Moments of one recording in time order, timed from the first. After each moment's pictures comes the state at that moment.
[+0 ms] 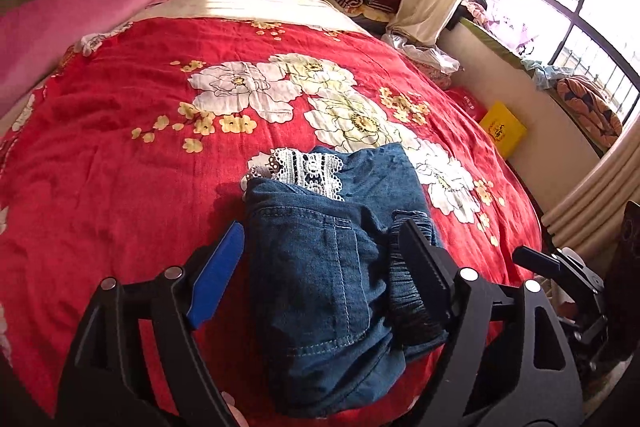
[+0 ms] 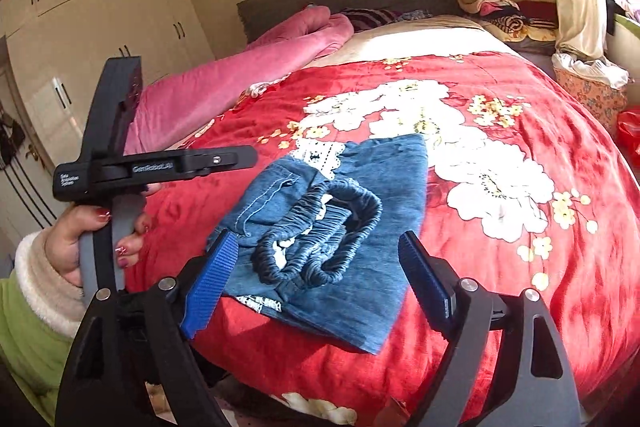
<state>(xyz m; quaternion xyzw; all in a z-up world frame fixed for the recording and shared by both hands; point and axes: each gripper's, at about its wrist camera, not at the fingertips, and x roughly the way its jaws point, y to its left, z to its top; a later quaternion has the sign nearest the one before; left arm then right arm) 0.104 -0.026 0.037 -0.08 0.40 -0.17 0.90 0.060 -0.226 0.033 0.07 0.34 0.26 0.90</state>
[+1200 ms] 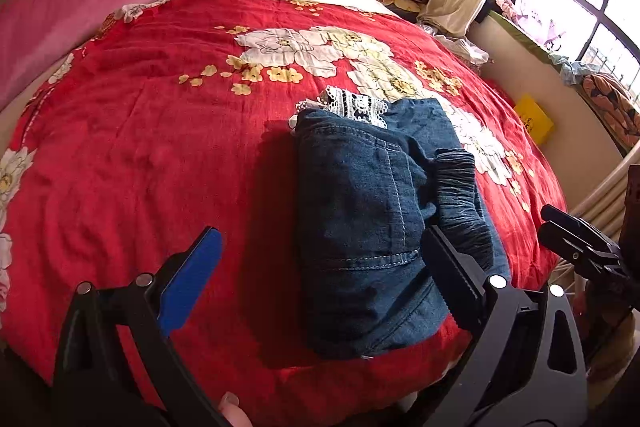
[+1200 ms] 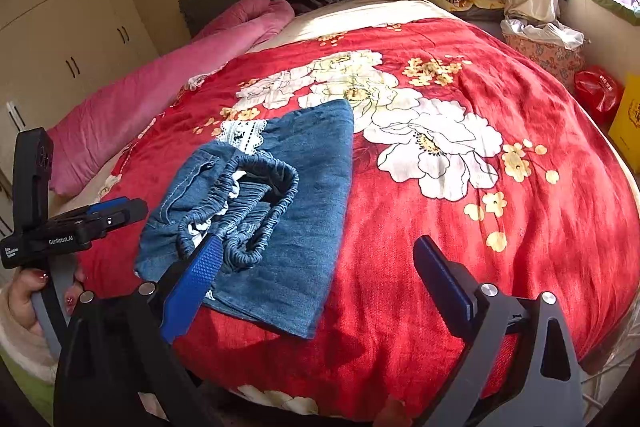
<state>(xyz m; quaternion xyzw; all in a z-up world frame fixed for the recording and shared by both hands) 0.069 -0.007 0.002 -0.07 0.43 -0.11 0.89 0.075 -0.249 -0.001 0.09 0.39 0.17 0.90</state>
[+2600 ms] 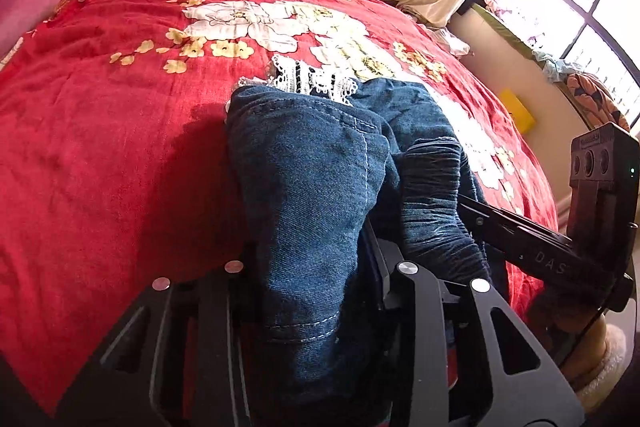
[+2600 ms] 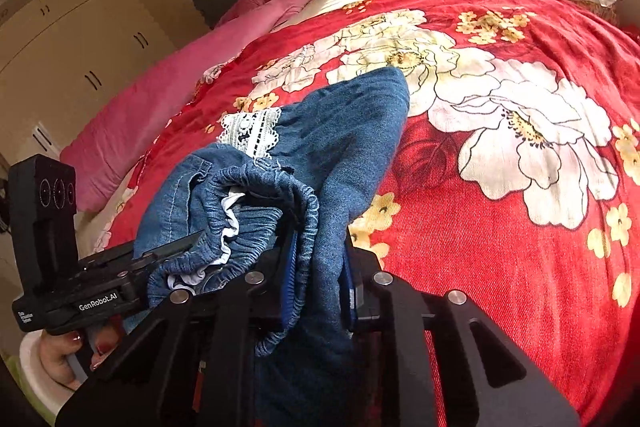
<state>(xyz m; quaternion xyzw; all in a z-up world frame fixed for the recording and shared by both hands) 0.105 -0.041 -0.028 -0.10 0.44 -0.16 0.88 0.139 -0.213 -0.034 0.15 0.41 0.24 0.87</state>
